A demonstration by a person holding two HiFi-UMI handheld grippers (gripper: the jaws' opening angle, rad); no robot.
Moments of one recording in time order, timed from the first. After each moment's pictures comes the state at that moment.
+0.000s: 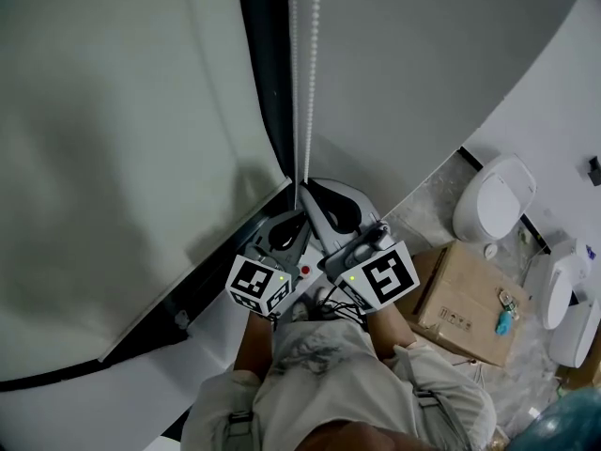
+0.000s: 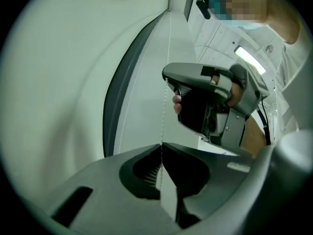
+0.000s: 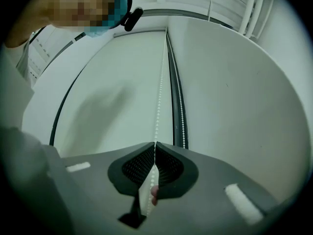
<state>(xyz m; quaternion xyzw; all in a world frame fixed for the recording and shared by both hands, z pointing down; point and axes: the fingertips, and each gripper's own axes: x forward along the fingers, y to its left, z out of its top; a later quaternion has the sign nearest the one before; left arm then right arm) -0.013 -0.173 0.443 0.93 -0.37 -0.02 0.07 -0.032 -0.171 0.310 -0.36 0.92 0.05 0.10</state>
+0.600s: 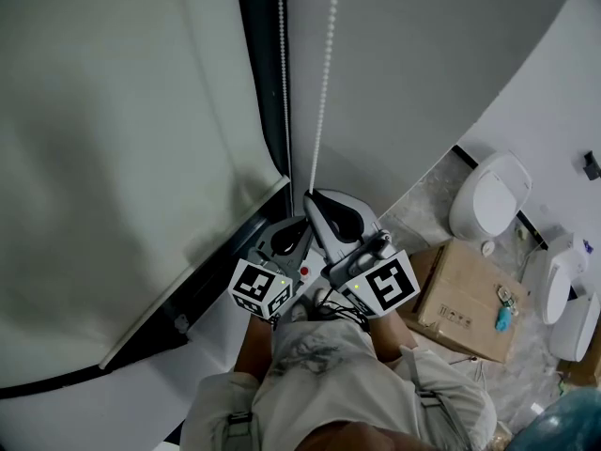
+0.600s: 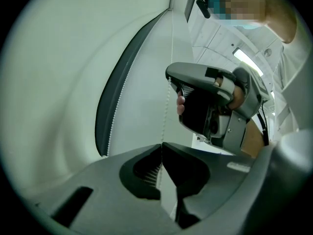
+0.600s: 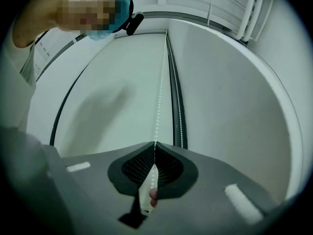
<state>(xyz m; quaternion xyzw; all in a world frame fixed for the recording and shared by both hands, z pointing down) -0.006 -0.166 0.456 0.93 -0.35 -0.01 0.08 -0.025 -0.161 0.320 -0.37 0.92 0.06 0.10</state>
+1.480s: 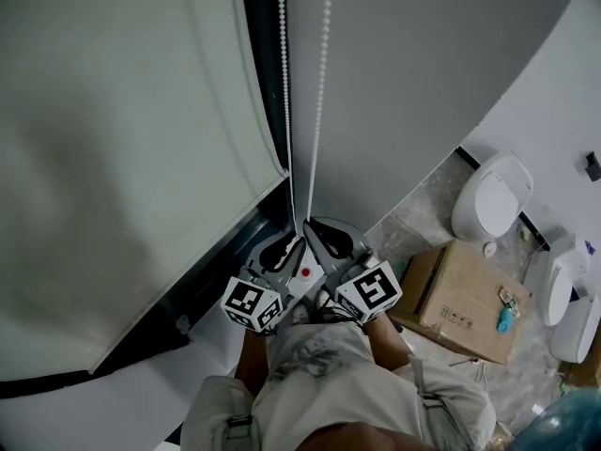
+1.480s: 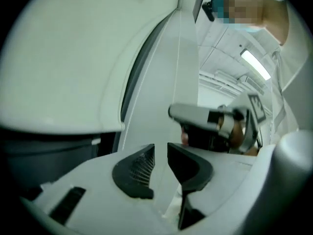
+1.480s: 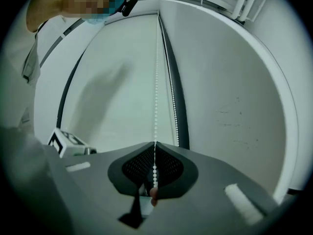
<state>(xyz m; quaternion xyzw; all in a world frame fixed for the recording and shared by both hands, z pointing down) -0.037 -0.143 0.487 0.92 -0.37 -0.03 0.12 -0.027 -0.152 0.420 -0.37 0.93 -0.02 0.02</state>
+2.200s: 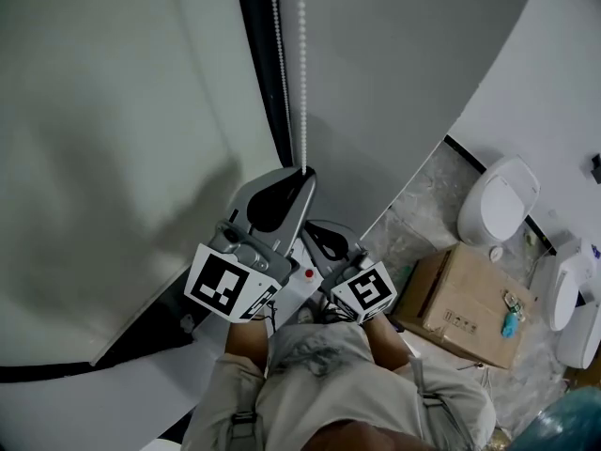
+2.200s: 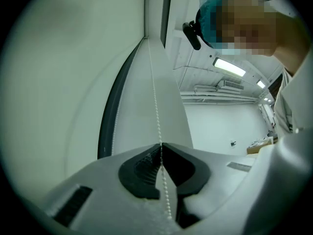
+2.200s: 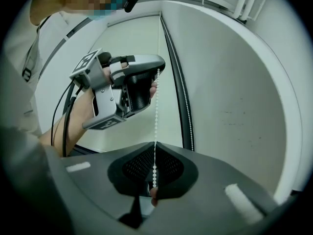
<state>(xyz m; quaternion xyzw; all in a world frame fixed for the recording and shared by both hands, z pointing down) -0.014 -0.154 0.254 0.93 -0.34 -0.11 -0.08 -0.034 -0.141 0.415 -0.35 0.93 0.00 0.03</state>
